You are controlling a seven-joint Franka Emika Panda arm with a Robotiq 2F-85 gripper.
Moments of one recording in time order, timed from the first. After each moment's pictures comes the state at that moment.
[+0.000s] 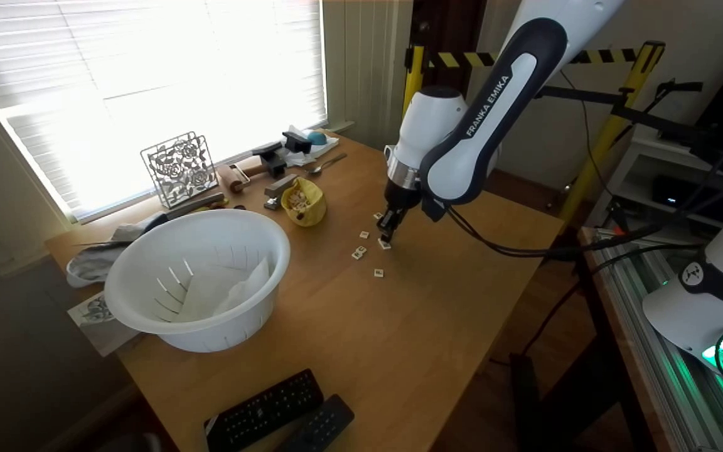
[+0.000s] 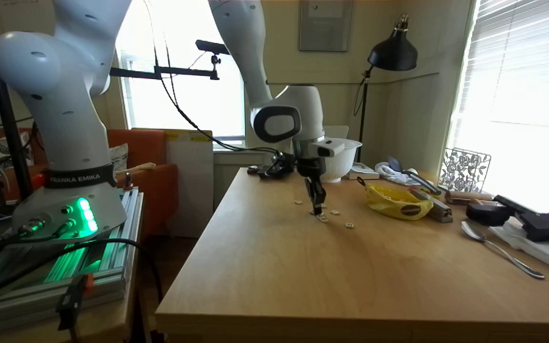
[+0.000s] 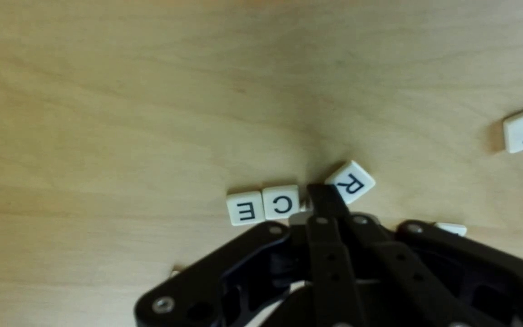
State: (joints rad) arm -0.19 0.52 0.00 -2.29 0.08 3.02 0.03
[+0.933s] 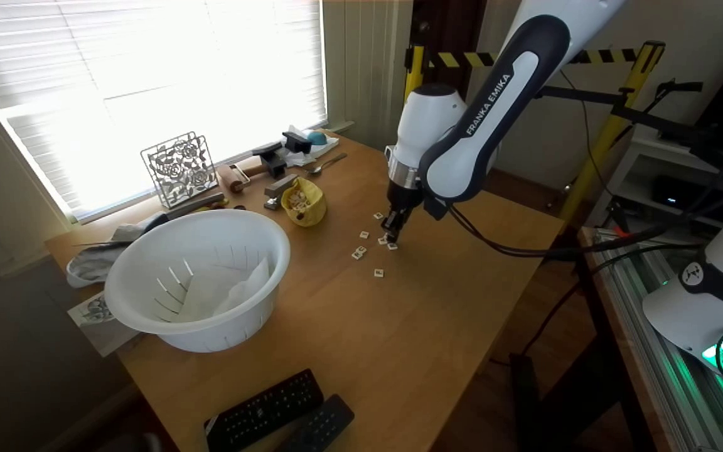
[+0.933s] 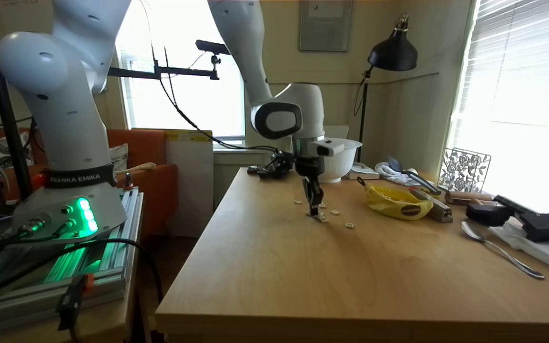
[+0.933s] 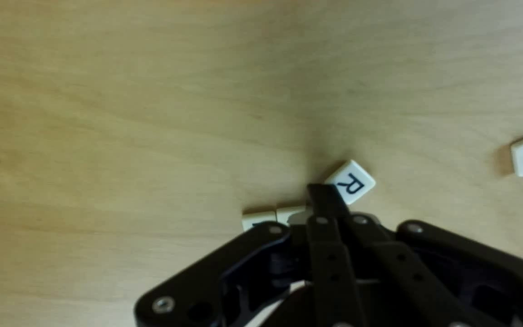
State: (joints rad) arm -0.11 0.50 -0.08 -2.29 0.08 2.94 0.05
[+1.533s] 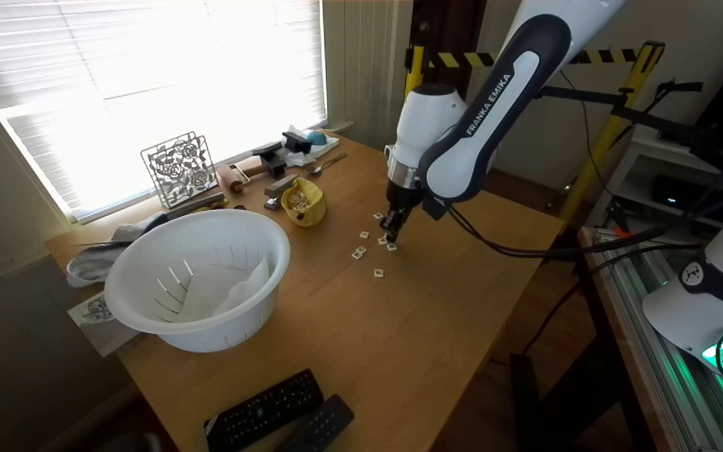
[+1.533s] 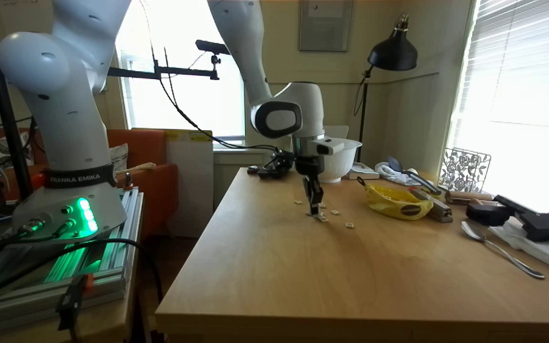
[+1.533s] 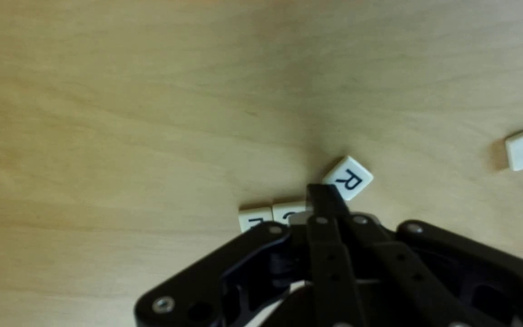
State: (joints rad) arm -0.10 0.50 -0.09 -2.29 0.08 2.93 0.07
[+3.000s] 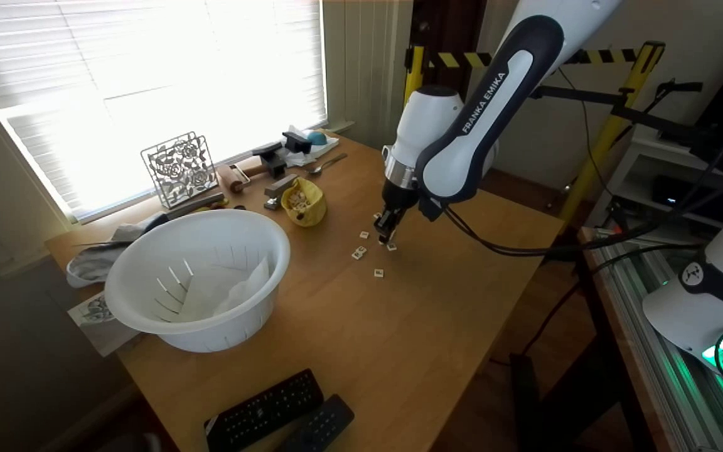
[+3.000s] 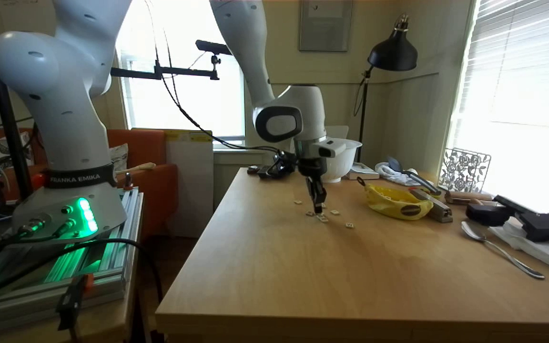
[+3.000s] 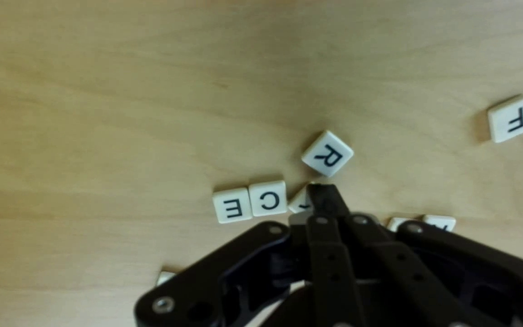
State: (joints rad) arm -0.22 0.52 0.04 -2.27 0.10 3.00 0.03
